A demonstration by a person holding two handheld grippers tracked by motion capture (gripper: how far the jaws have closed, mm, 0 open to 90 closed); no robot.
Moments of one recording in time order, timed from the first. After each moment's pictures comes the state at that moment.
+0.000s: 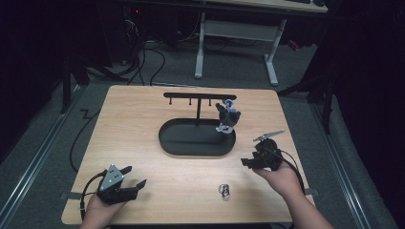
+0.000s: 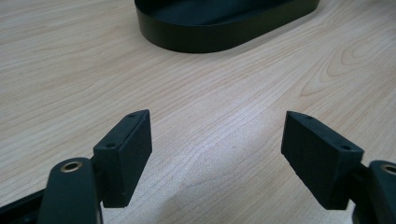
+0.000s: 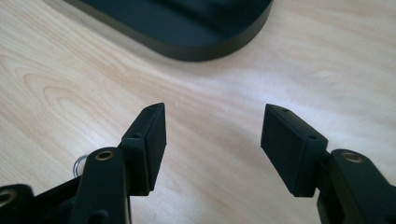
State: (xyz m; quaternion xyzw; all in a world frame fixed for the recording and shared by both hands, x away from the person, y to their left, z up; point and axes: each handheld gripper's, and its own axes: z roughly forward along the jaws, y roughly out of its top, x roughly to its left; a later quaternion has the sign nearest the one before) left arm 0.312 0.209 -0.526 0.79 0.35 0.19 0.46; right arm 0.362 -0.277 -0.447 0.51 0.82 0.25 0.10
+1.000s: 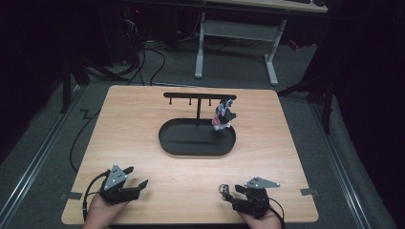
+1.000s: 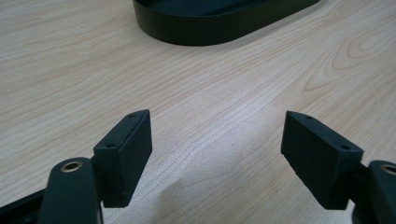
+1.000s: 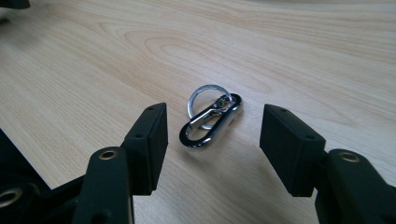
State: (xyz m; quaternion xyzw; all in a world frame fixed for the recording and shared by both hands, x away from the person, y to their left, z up) left arm 0.313 0.203 -0.530 0.80 0.35 0.20 0.44; right arm 0.260 -0.234 -0.515 0.49 0.78 0.38 0.10
